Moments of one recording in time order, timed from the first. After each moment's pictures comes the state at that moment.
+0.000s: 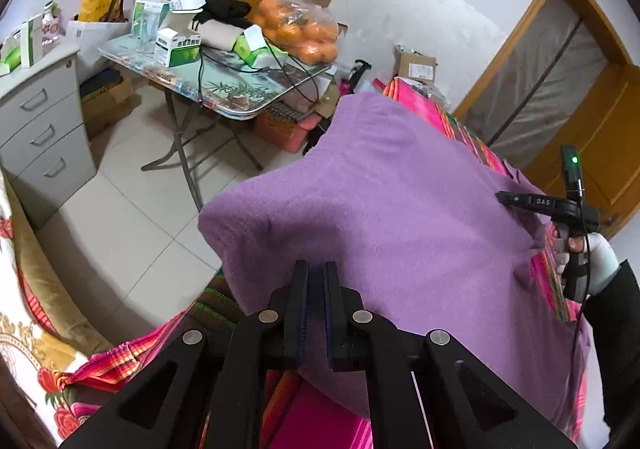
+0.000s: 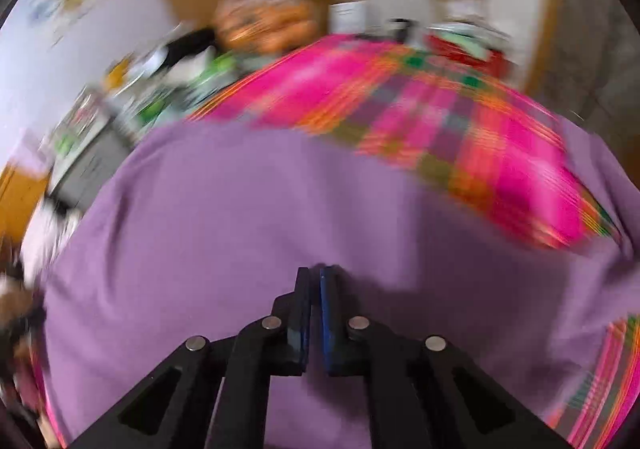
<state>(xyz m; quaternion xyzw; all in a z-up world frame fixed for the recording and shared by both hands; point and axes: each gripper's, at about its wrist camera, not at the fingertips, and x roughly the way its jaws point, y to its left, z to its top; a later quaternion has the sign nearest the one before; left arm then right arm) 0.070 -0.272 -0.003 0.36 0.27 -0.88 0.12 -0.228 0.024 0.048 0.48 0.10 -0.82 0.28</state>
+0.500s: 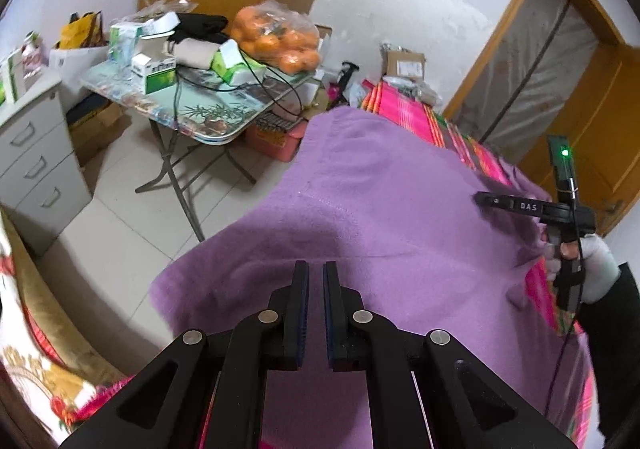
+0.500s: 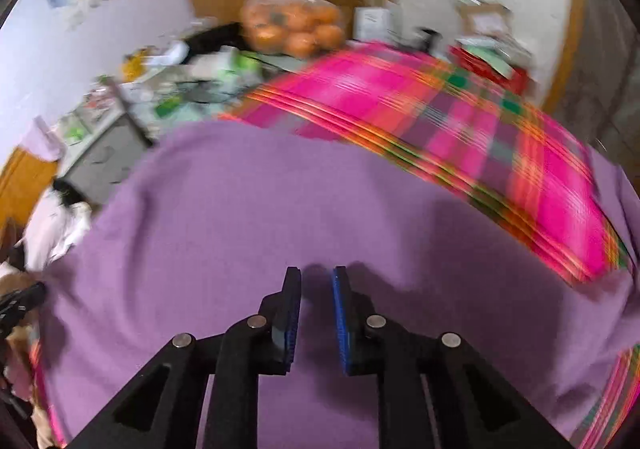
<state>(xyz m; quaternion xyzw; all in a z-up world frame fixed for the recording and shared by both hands) 0.020 -0.263 0.013 0.38 0.23 -0.89 0.11 -0.218 -0.005 0.040 0.48 0.11 -0.81 0.31</state>
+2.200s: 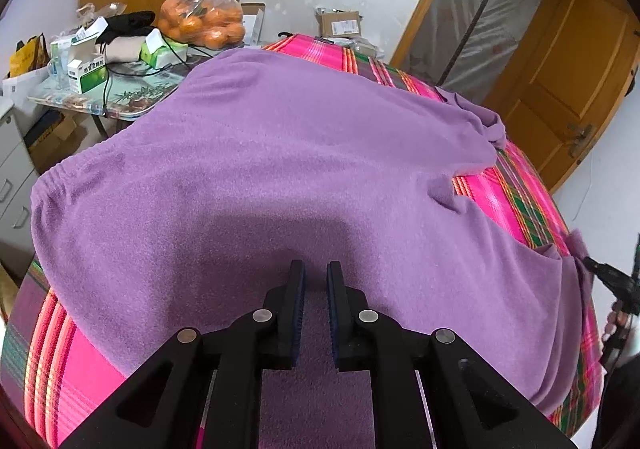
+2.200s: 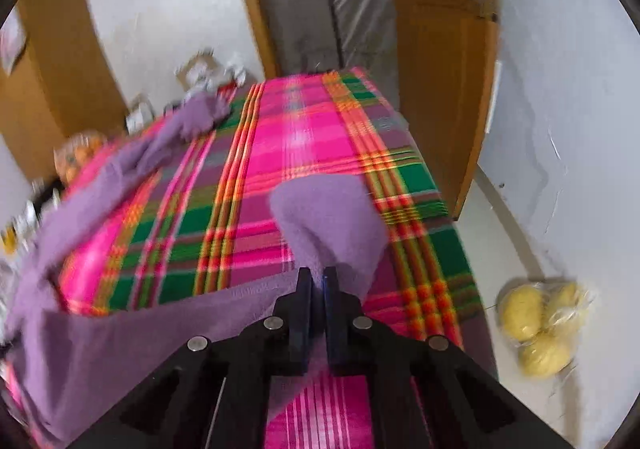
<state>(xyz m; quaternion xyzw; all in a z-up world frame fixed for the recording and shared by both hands) 0.038 -0.141 0.003 0.39 0.18 -0.90 0.03 0.018 0.418 0.066 0.38 -0.14 -0.91 -0.01</state>
